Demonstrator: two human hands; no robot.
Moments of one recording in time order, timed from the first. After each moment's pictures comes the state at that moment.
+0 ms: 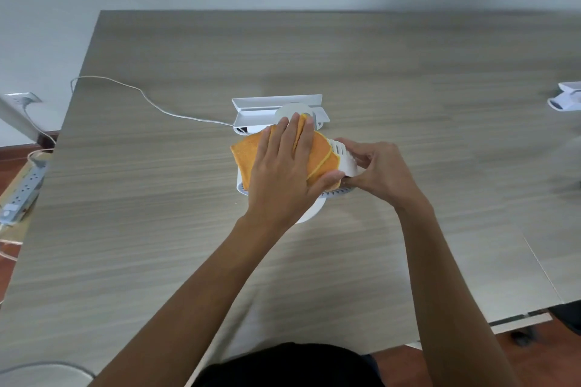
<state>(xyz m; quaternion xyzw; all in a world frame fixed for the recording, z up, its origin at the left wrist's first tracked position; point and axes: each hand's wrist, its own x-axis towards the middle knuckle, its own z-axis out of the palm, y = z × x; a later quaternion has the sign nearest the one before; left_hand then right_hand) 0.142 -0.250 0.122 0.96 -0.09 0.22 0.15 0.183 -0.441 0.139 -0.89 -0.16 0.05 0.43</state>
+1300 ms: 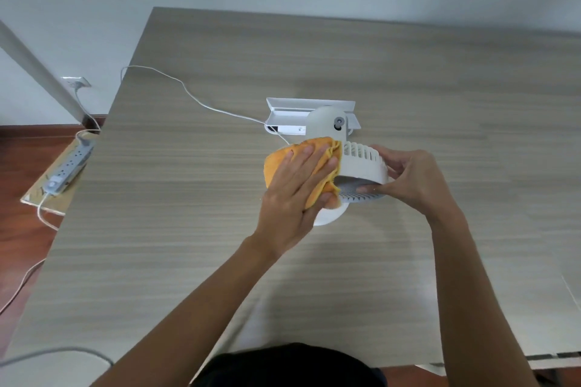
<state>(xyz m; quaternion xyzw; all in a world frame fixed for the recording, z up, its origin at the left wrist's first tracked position) 0.107 -0.223 0.080 0.85 -0.20 0.34 0.35 0.191 -0.444 0.134 -0.88 -0.14 0.11 0.45</state>
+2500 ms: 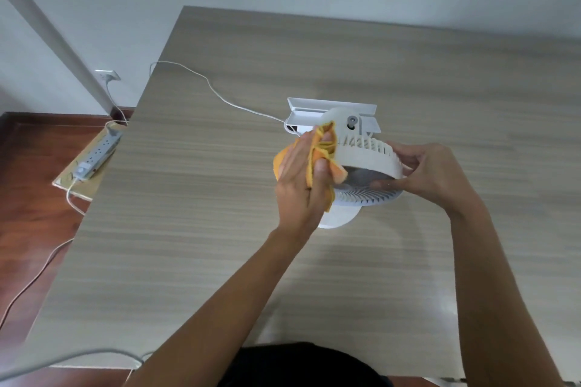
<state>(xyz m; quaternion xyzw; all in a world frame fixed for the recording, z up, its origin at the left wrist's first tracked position) 0.112 -0.231 0.094 0.78 0.06 0.33 0.53 0.204 -0.431 0.151 -0.89 -0.19 0.11 0.40</state>
